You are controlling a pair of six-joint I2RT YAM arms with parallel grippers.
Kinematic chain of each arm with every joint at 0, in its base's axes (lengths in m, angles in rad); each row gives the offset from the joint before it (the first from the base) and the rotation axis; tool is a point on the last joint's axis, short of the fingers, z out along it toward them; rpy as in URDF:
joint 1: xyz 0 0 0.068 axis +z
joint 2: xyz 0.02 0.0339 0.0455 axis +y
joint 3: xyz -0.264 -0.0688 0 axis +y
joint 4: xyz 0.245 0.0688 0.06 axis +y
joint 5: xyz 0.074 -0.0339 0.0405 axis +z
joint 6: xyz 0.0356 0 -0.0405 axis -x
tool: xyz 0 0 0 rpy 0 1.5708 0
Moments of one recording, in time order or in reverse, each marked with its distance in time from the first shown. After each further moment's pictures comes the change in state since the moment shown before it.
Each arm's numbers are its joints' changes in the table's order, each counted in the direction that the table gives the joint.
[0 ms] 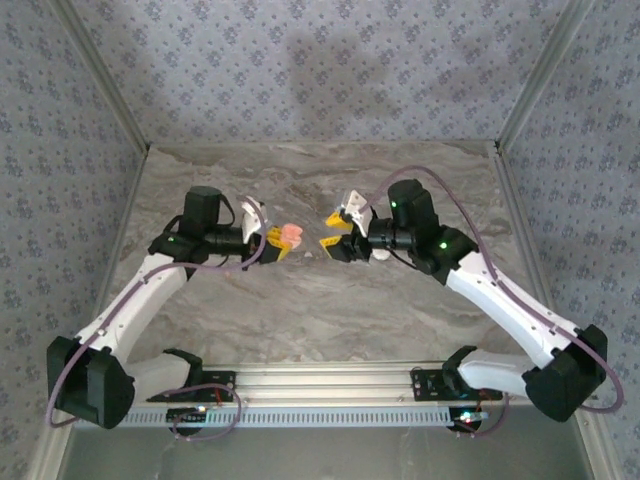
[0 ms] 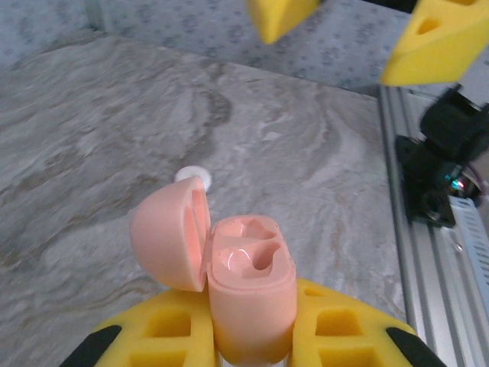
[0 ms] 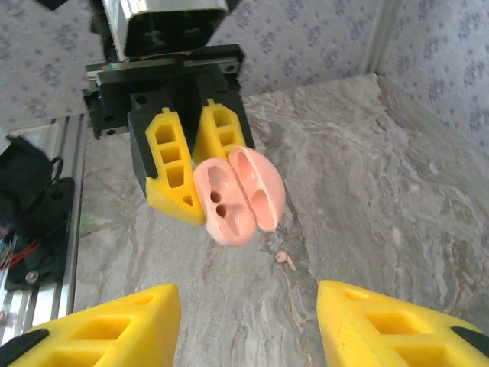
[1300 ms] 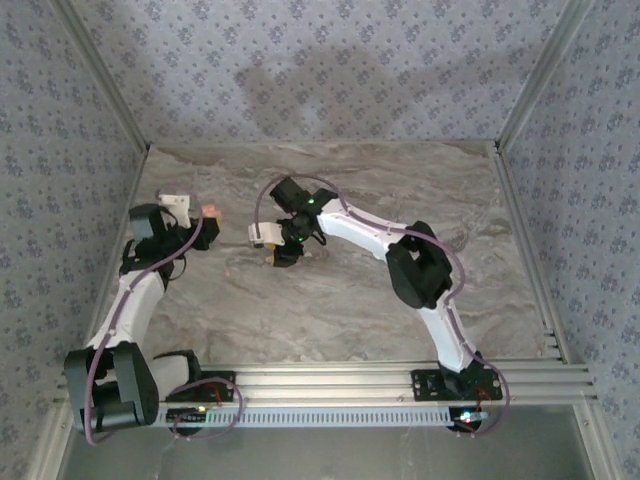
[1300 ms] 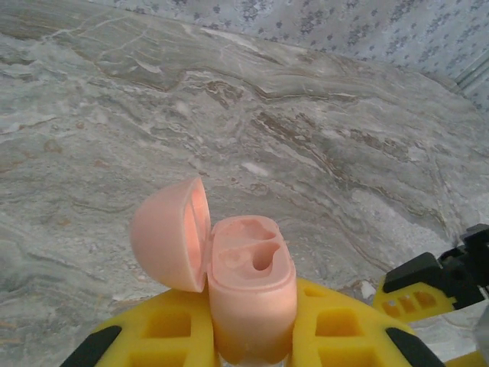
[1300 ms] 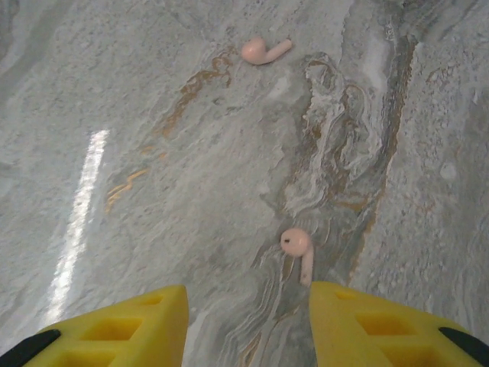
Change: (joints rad) left arm 0.451 -0.043 0.243 -0.299 0.385 0.537; right arm 0.185 1.009 -0.794 0.478 -0.148 0.666
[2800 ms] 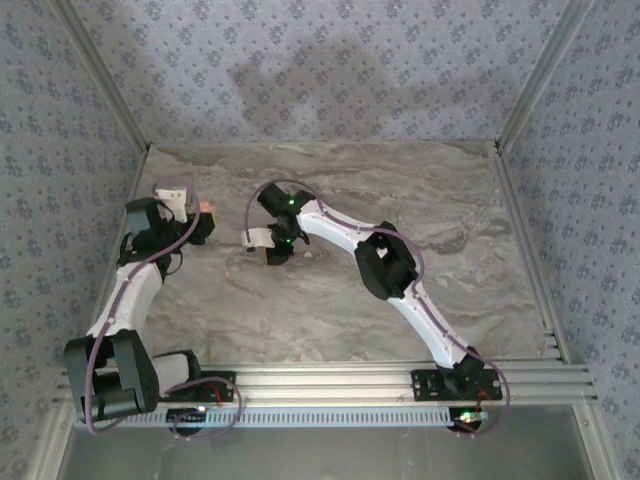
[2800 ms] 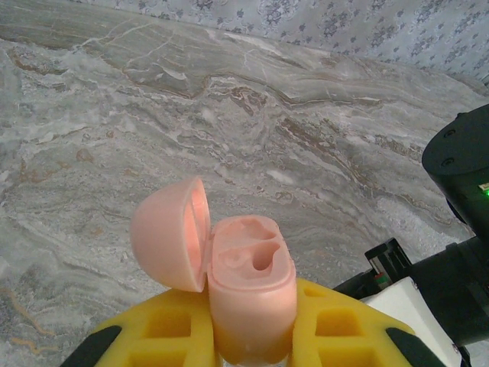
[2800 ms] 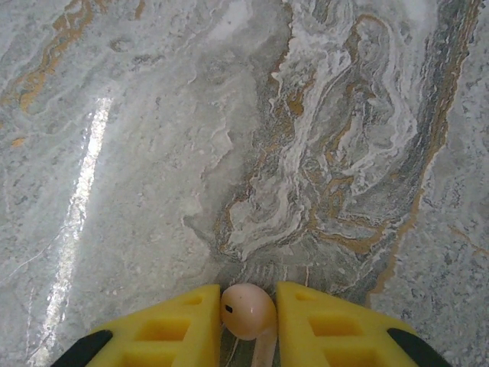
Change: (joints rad) left arm 0.022 0.061 -0.055 0.017 0.020 -0.033; right arm -0.003 0.322 -0.341 0.142 -0.038 0.049
